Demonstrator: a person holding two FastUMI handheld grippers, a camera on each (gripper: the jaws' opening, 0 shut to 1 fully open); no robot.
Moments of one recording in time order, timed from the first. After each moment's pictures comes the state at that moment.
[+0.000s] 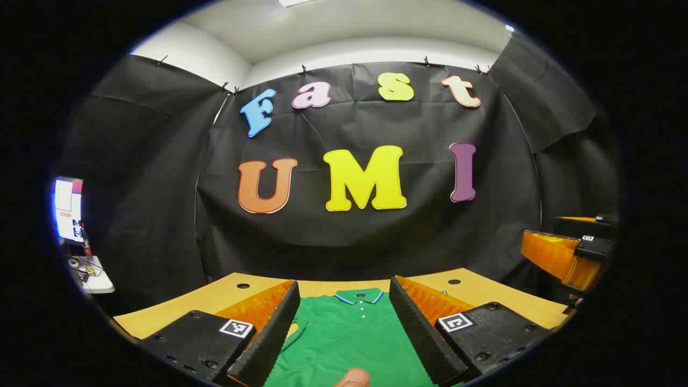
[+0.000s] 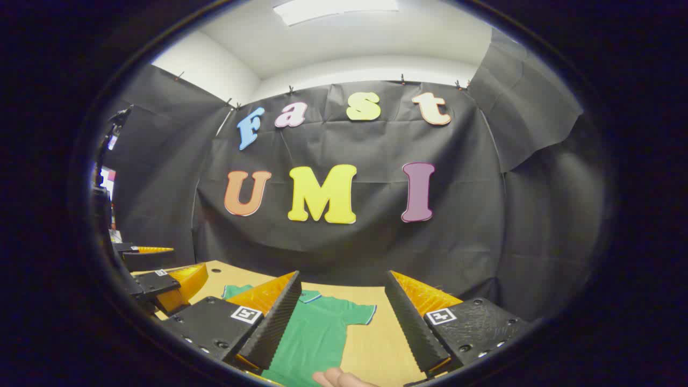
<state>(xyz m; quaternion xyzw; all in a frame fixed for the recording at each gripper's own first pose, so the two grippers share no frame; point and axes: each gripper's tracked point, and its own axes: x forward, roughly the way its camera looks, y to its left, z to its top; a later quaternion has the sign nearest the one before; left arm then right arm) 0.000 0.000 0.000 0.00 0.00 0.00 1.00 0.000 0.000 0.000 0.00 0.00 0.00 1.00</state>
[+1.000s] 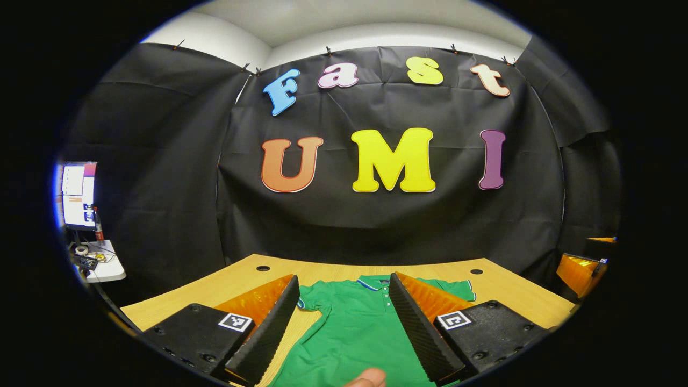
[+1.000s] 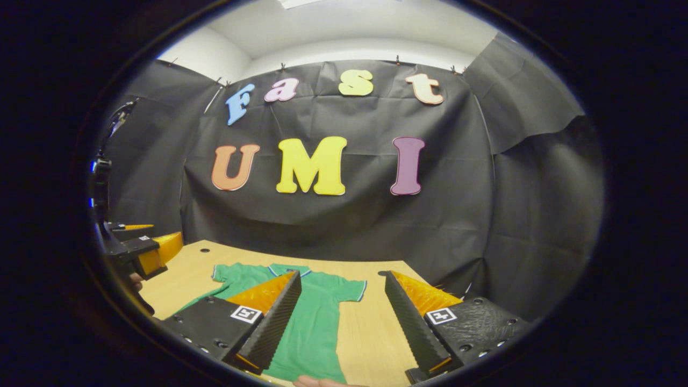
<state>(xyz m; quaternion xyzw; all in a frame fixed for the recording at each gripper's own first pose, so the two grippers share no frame) 0.013 0.039 -0.022 -0.01 0.04 0.04 1.00 -0.004 -0.013 -0.044 -0.01 0.07 -0.04 1.00</state>
